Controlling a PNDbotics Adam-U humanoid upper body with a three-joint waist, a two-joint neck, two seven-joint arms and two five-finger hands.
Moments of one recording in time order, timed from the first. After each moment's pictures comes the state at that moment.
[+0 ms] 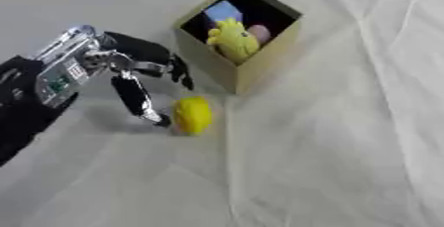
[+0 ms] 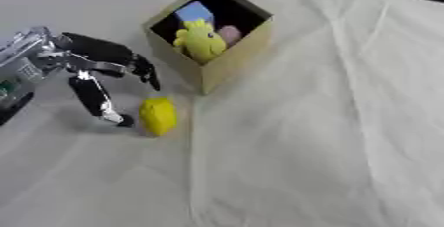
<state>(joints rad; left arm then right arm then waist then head) -1.00 0.62 -0.64 -1.31 -0.49 -0.33 -0.76 -0.72 -0.74 0.11 -1.92 0.18 0.09 0.20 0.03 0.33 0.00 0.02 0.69</state>
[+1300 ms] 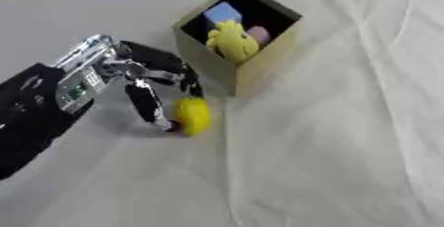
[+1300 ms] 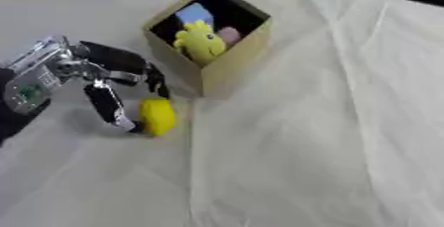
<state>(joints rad) -1.00 0.56 -0.65 -1.26 -0.52 -0.35 -0.75 -0.71 -0.73 0.10 -1.92 0.18 0.09 0.20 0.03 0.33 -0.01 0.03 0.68</state>
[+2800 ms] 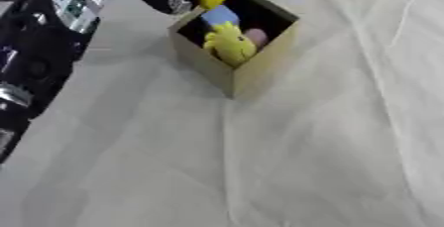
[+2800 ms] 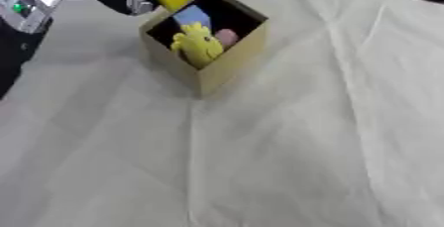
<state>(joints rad) -1.27 0.39 -0.27 -0.95 -0.64 -0.36 -0.47 -0.74 -0.73 0.11 -1.92 0.18 0.09 0.20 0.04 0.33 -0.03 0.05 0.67</state>
